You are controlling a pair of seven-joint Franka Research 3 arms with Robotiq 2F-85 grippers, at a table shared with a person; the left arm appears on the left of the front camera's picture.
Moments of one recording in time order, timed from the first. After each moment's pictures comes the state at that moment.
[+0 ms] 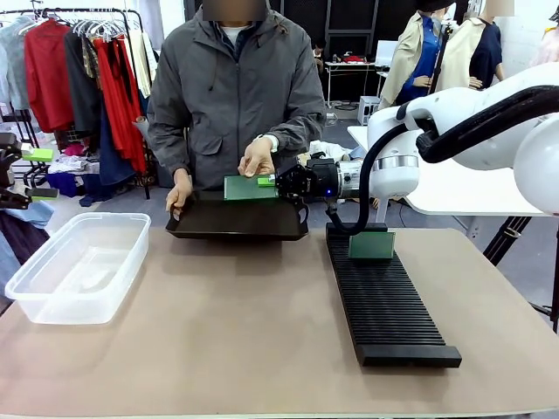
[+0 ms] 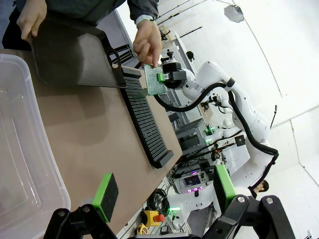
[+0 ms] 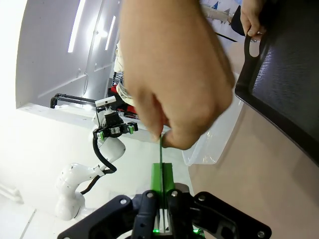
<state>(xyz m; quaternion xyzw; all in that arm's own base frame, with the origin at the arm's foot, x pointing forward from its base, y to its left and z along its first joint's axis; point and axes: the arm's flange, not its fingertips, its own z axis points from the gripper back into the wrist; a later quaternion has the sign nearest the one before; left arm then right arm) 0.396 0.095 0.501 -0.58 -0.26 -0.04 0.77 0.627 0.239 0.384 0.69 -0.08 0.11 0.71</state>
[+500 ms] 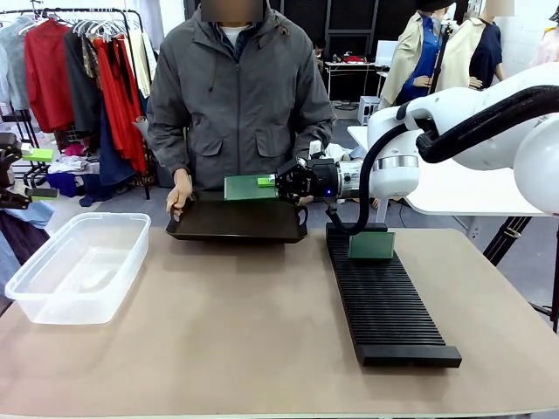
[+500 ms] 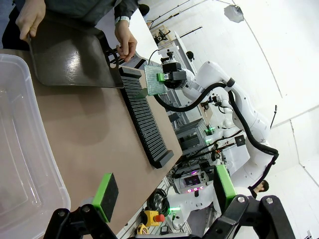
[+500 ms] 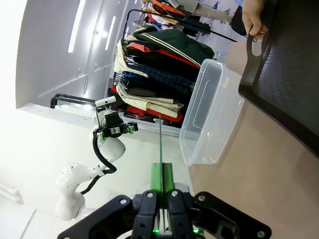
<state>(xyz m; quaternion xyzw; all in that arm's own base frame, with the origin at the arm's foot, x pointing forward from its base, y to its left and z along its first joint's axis) 0.396 0.095 0.501 -0.58 -0.26 -0.04 0.77 0.627 0.239 0.384 0.69 -0.08 0.11 0.71</state>
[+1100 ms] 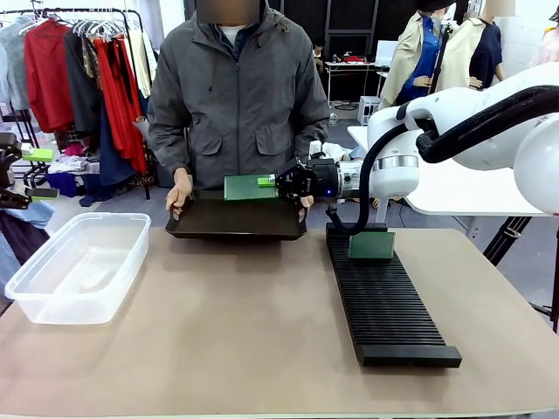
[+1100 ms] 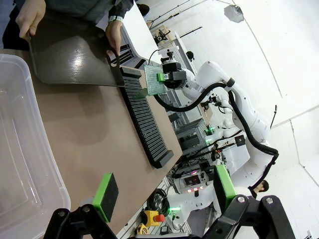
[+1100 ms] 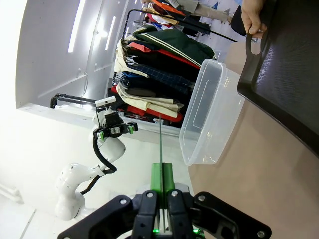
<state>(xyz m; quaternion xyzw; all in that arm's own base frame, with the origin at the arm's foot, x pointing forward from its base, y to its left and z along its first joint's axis) 0.396 0.095 0.501 -0.58 -0.26 -0.04 0.77 0.627 0.239 0.384 0.69 -0.08 0.11 0.71</state>
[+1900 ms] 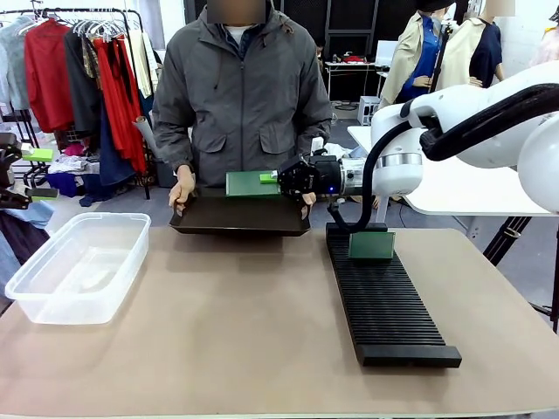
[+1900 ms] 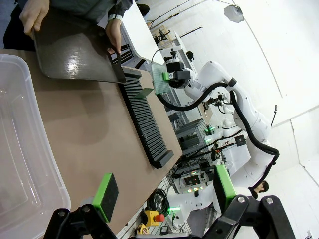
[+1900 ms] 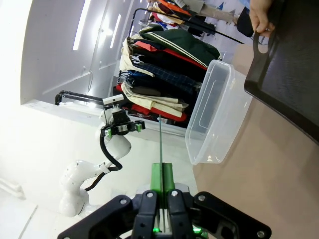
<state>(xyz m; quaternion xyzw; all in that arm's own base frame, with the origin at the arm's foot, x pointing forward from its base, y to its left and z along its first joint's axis) 0.396 0.095 0.501 -0.58 -0.26 -0.04 0.77 0.626 0.229 0.398 0.70 -0.08 0.12 0.70</state>
